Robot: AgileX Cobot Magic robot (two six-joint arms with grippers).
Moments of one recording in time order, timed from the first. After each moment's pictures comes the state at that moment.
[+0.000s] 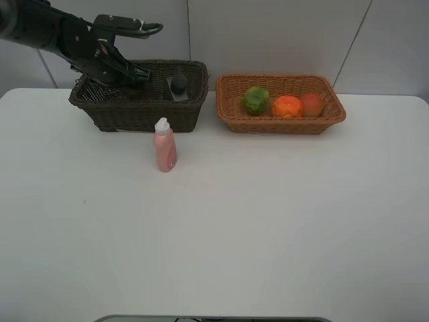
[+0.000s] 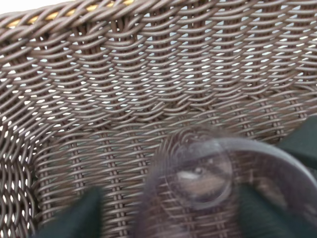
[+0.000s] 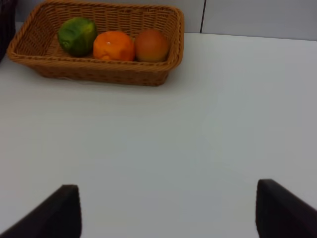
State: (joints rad) left arm -0.24 2.08 -1.35 0.13 0.18 -0.15; right arm 0.05 0.00 -0.52 -0.05 1.07 0.00
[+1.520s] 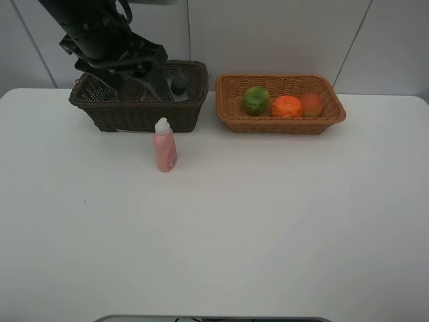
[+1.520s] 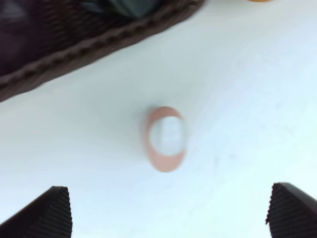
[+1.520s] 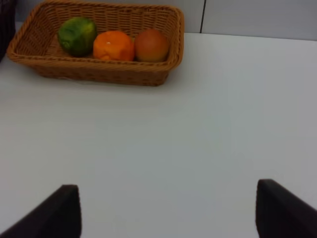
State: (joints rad) left arm -0.46 1.70 -1.35 -0.14 0.91 0.03; right arm 0.05 0.00 -0.52 -0.05 1.07 0.00
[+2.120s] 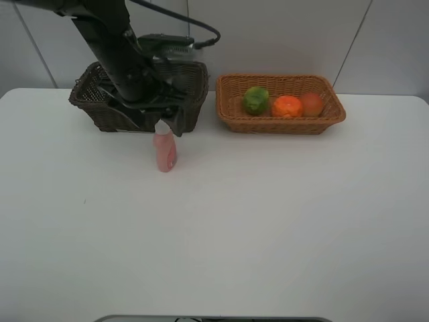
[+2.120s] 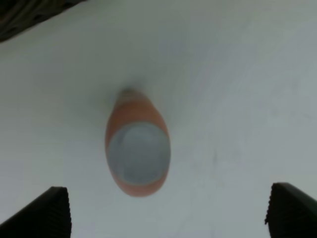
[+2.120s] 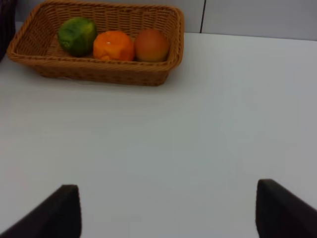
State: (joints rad) left arm -0.50 1.90 -1.35 -0.11 0.84 -0.03; right arm 0.05 0.00 -0.52 -0.05 1.07 0.00
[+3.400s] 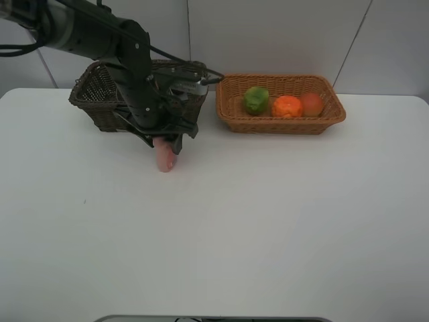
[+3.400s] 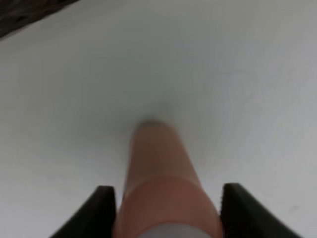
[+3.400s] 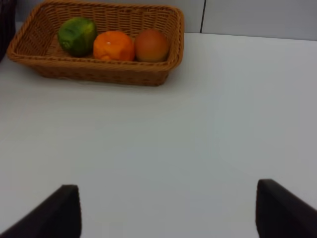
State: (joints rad) left arm -0.51 2.07 -1.34 -0.06 0.71 -0.08; right arm 0.05 0.00 -0.52 -0.05 1.07 0.00
